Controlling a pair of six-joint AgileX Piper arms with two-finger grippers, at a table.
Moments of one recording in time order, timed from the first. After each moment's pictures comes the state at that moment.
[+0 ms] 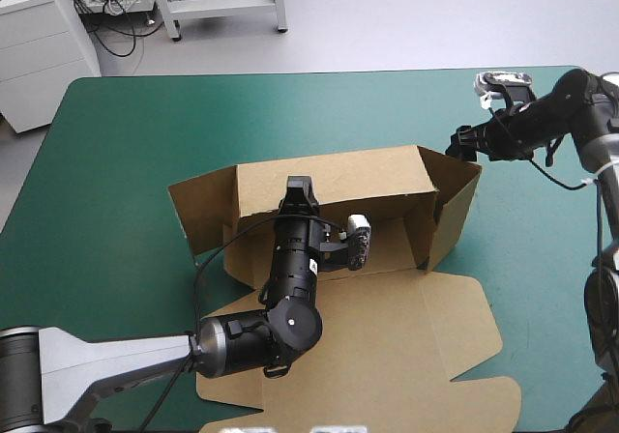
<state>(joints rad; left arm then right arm) -1.21 1.60 -1.00 1.67 1.09 -0.55 -0.06 1.77 -1.65 0.42 1.13 -0.39</state>
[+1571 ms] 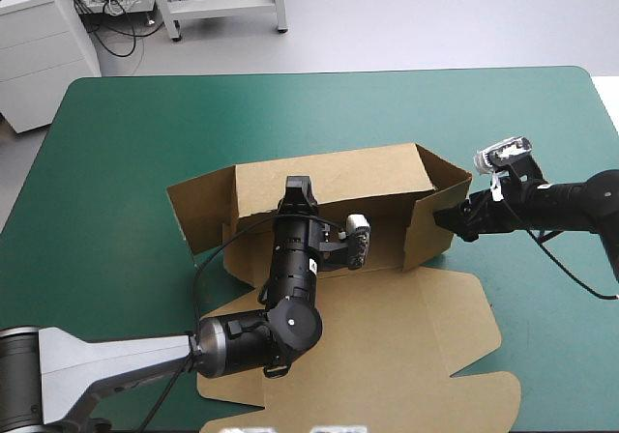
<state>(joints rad) -1.21 1.60 -1.00 1.67 1.09 -0.55 -0.12 1.33 -1.01 0.80 0.96 -1.02</state>
